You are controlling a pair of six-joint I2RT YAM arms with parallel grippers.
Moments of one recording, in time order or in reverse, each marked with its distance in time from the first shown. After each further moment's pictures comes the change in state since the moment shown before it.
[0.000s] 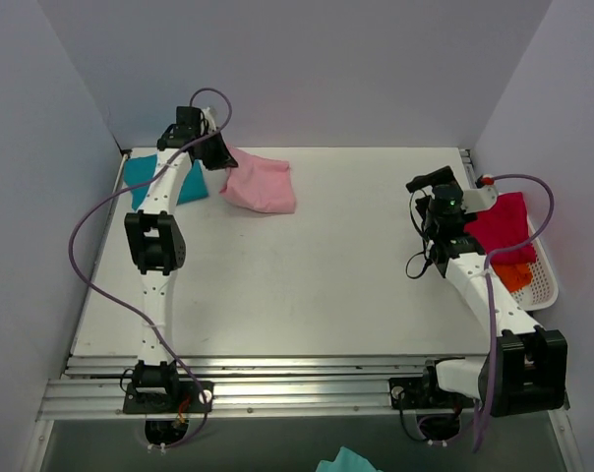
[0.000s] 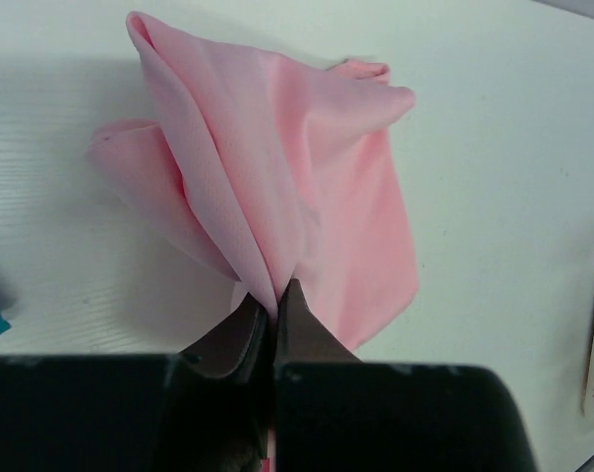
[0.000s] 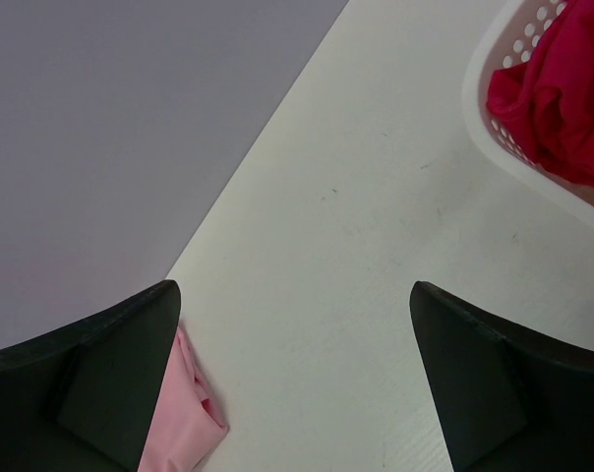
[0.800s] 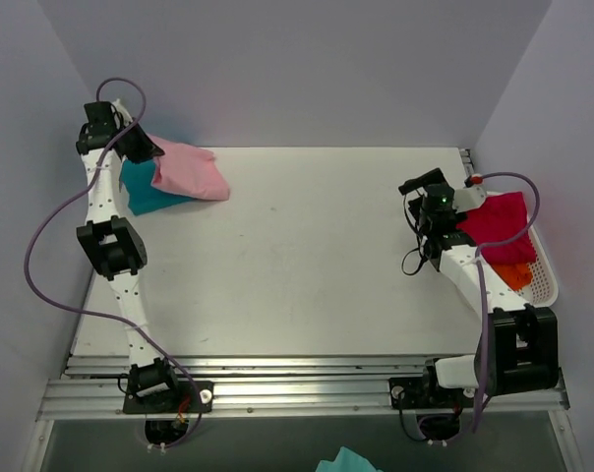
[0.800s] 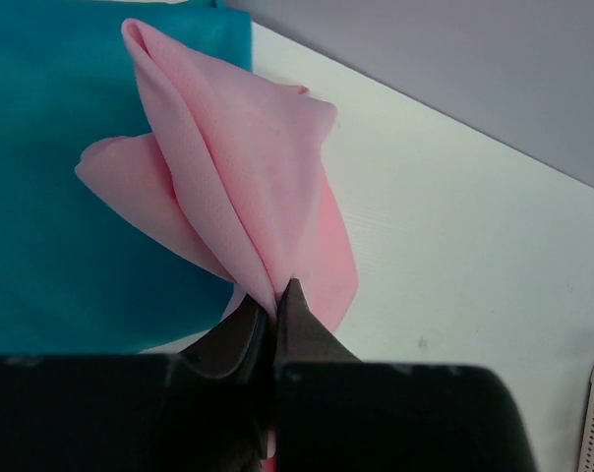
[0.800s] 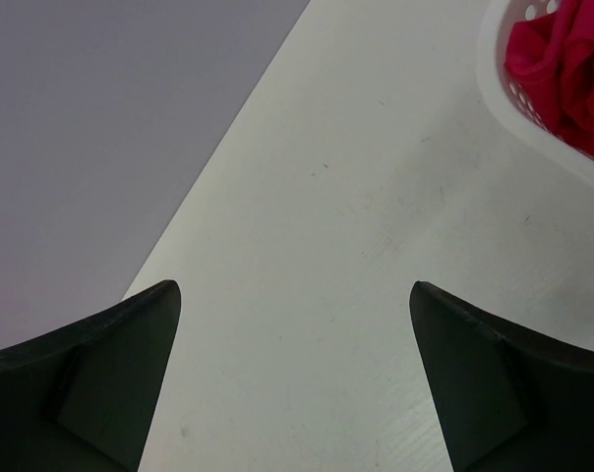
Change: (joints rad) left arm 0.324 0.006 0.189 -0.097 0.050 0.032; right arm 0.000 0.092 -0.004 0.049 -0.049 0.011
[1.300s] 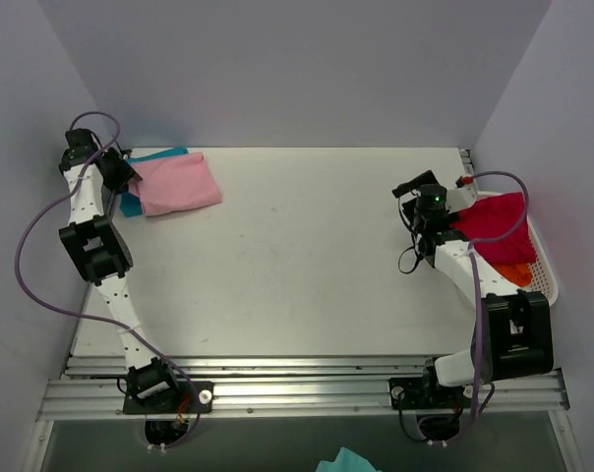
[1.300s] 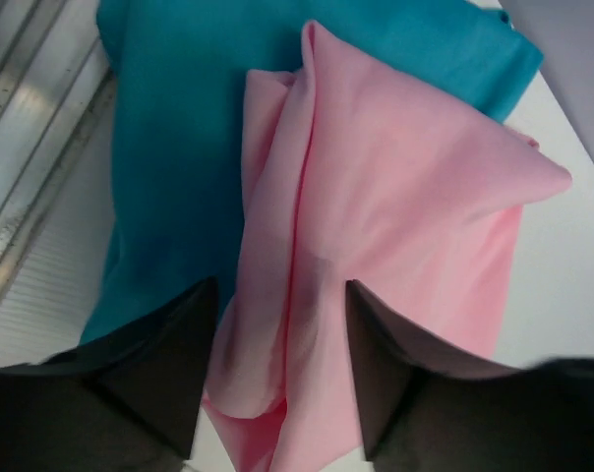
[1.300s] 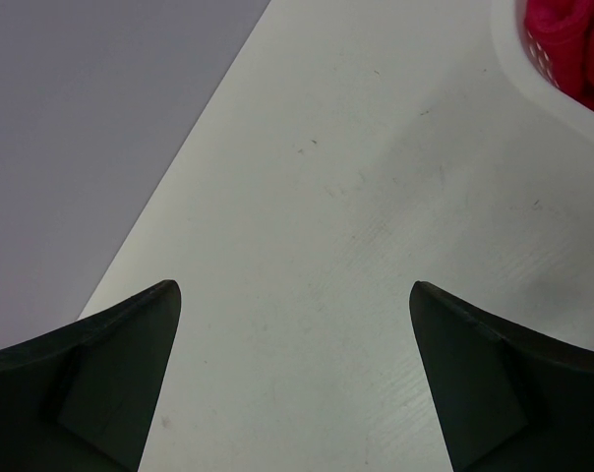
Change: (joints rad) left arm 0.139 -0.003 -0.229 0.048 -0.165 -0.074; right arm 0.015 0.090 0.007 0.026 -0.030 -0.002
